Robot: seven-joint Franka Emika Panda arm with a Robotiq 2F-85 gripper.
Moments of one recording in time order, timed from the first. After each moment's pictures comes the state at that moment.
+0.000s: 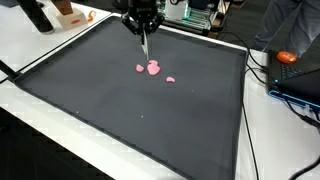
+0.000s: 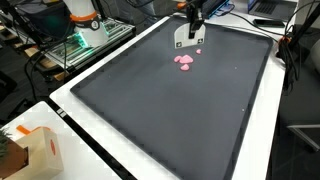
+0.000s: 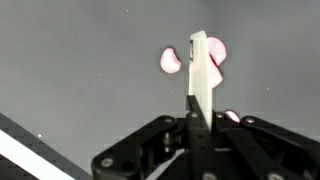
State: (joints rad) arm 0.05 0.19 0.13 -2.09 -0.14 2.30 -0.49
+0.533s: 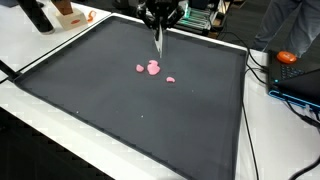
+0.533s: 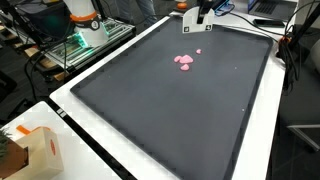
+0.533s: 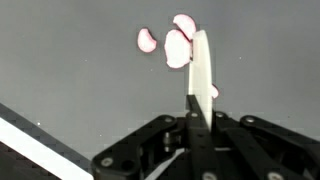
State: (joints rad) arm 0.15 0.21 0.15 -1.96 -0.17 2.15 -0.27
